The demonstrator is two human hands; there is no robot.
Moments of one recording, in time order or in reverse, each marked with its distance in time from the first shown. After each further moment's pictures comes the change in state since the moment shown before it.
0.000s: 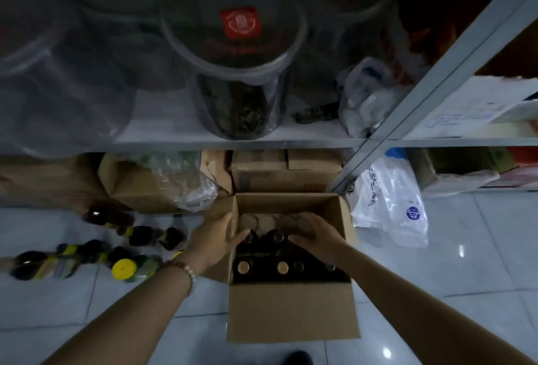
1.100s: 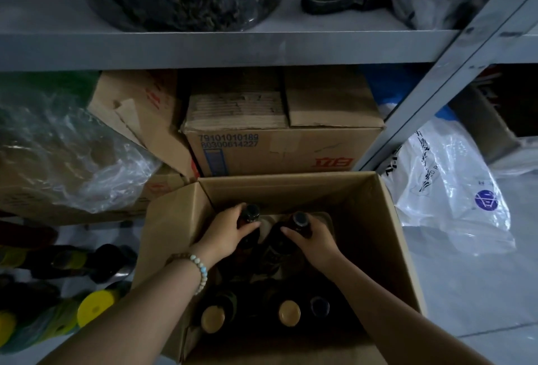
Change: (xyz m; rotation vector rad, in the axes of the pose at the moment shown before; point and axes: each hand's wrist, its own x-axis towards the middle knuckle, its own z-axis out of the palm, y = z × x) left_hand 0.197 -0.062 0.185 -0.398 -0.064 0.057; right_hand 0.187 0.153 0.132 0.585 0.166 0.005
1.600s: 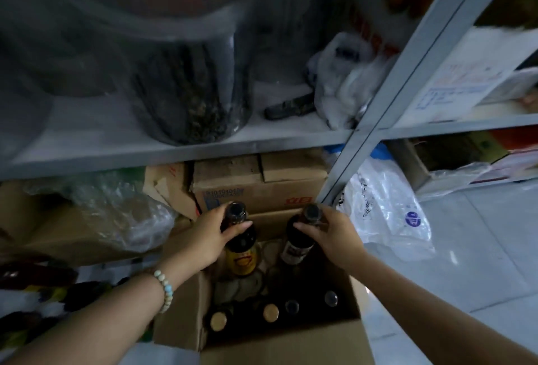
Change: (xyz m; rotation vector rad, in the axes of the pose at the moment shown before) left_hand -0.100 0.146 -0.097 -0.048 0.143 0.206; right_hand -0.107 -0.156 -0.087 -0.348 0.252 -0.305
